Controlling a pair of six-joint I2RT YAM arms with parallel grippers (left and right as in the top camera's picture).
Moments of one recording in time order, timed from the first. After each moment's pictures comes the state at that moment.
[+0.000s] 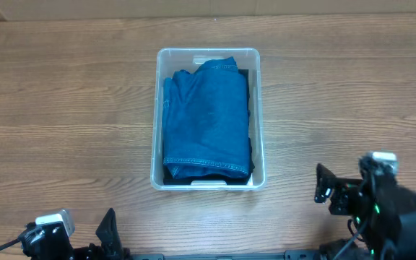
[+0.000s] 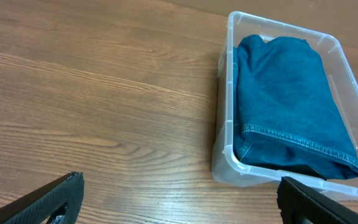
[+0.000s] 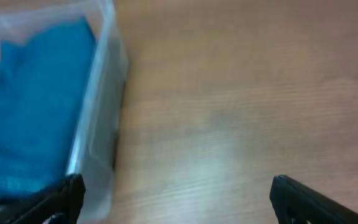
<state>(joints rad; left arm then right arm) -0.09 0.28 1.12 -1.39 -0.09 -0.29 0.18 0.39 0.83 -1.01 0.09 0.25</state>
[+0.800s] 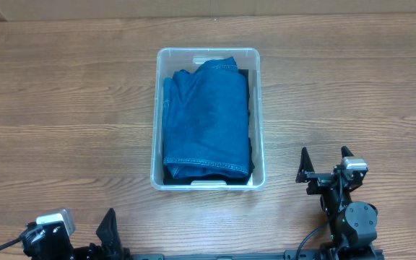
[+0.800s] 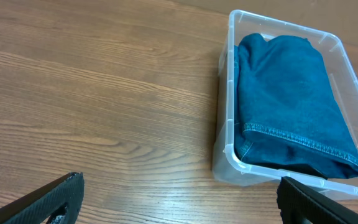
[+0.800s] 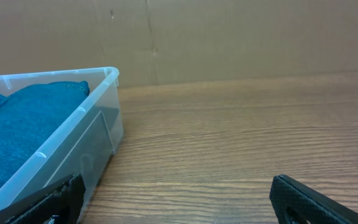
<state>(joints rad) -0.09 0.28 1.11 -1.39 -0.09 -0.29 0.14 0.03 0.05 -0.15 0.08 0.11</state>
